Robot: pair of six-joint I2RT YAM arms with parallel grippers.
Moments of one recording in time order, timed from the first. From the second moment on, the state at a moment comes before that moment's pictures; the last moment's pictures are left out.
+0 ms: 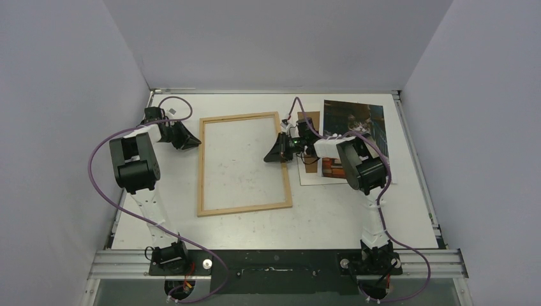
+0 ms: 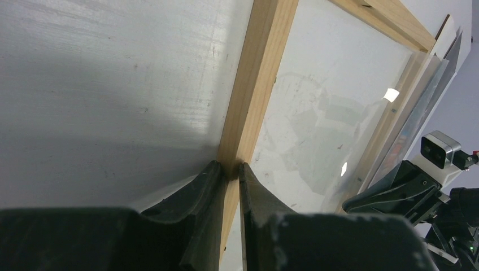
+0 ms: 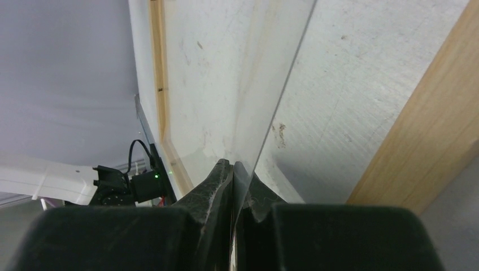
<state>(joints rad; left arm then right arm) 0.23 2.16 1.46 -0.39 0.61 -0.45 0.44 2.21 1.34 0.13 -0.88 0.71</state>
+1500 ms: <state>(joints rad) 0.21 2.18 1.50 -0.41 0.59 -0.46 0.48 2.03 1.32 0.04 -0.85 0.48</state>
